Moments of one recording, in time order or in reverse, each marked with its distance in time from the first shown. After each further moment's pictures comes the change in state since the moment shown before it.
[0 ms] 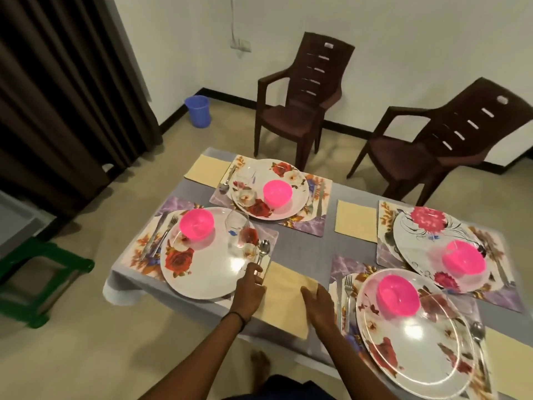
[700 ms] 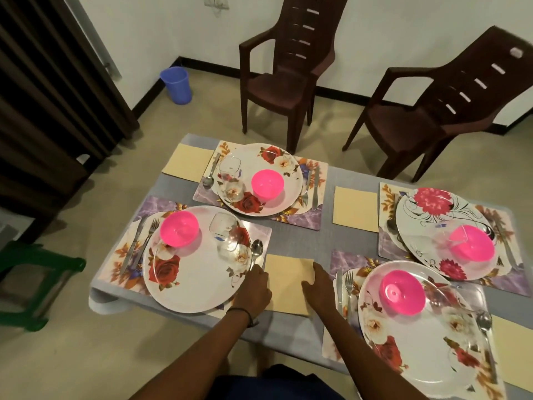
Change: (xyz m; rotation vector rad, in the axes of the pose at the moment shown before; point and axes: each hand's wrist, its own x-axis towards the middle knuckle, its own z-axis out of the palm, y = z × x) left_hand 0.056 -0.006 0.031 0.651 -0.220 0.234; right_hand 0.077 0.004 0.006 -0.244 -0.049 -0.021
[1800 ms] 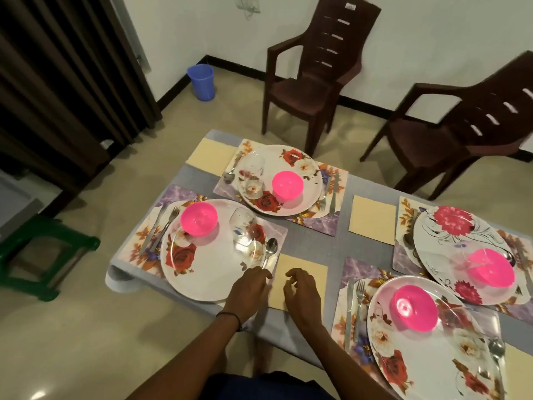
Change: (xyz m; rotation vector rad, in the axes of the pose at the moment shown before) left_hand -0.030 -0.029 -0.014 -0.166 0.256 0.110; right_hand -0.045 -0.044 0.036 -0.040 0.142 -0.385
